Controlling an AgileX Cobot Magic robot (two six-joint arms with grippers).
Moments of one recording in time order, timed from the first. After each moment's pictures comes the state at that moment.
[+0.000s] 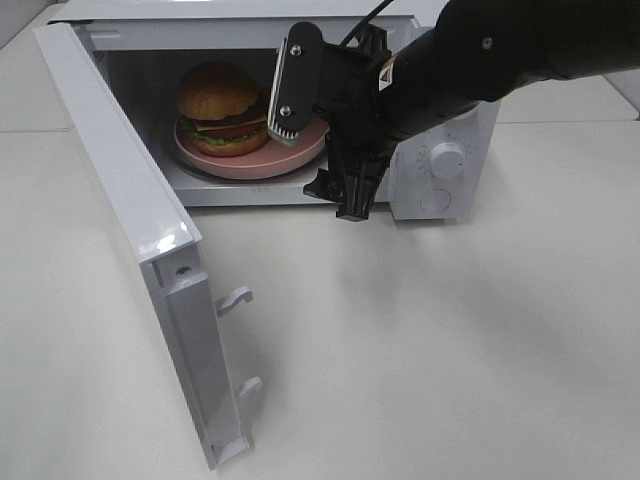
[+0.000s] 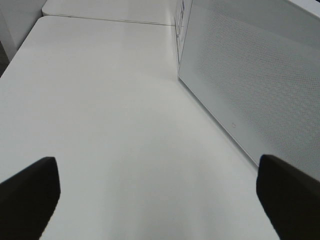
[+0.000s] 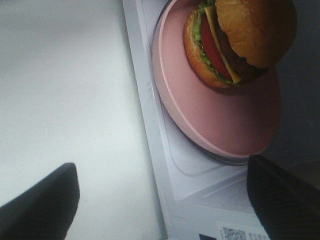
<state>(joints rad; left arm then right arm) 0.03 -0.01 -0.52 -0.10 1.07 -0.01 0.61 1.78 -1.16 0.00 0.15 -0.95</state>
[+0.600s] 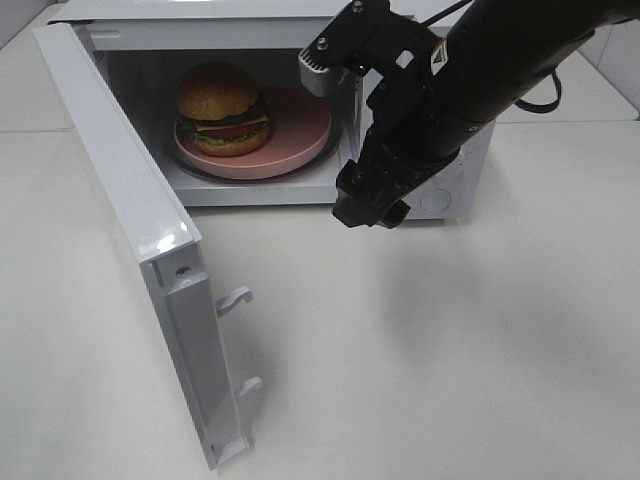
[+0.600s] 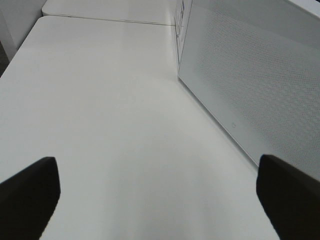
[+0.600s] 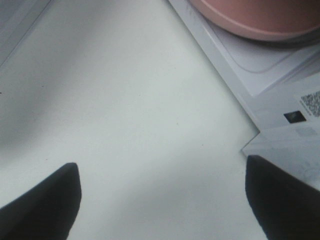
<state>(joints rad) 0.03 -0.01 -0.52 -0.10 1.07 -0.01 0.61 1.63 -1.15 -0.01 0.54 -0.47</state>
